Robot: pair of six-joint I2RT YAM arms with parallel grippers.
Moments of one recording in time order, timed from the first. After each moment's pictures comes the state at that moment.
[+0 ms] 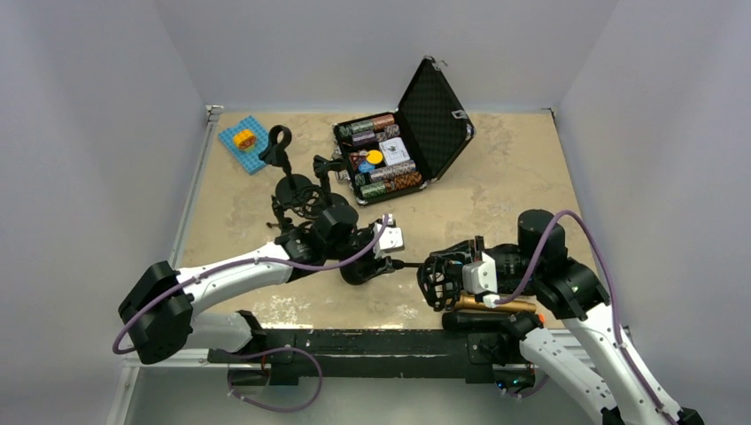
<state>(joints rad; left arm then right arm) -0.91 1.27 0.72 0.02 0.39 0.30 0.48 0.61 0.82 -0.66 -0.96 -1.04</state>
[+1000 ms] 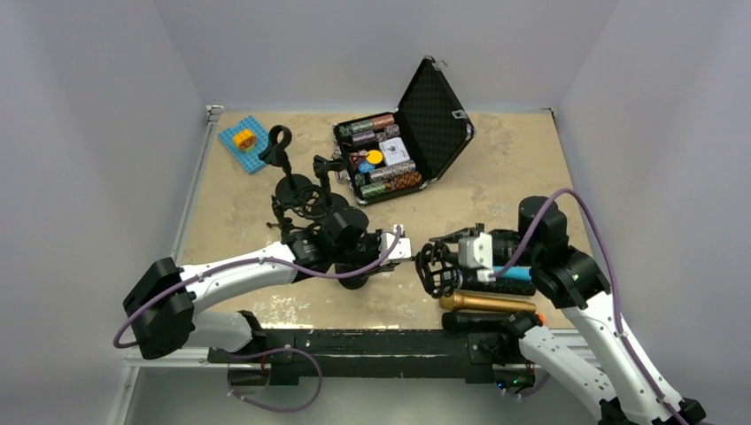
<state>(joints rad) -0.93 1.34 0.83 -0.16 0.42 0.48 0.49 0.68 0.92 -0.72 -0.93 -1.01</state>
